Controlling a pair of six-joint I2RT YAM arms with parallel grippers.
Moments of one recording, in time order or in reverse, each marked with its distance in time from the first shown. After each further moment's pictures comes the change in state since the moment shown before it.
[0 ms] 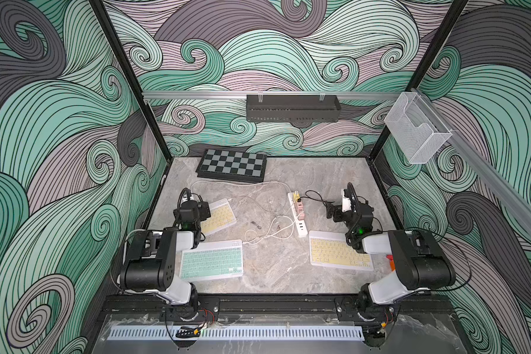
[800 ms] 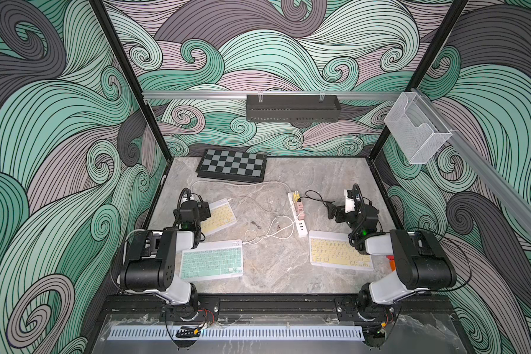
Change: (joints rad) left arm 0.000 0.000 0.000 0.000 0.000 0.000; right arm -0.057 0.000 -0.021 0.056 -0.147 0.022
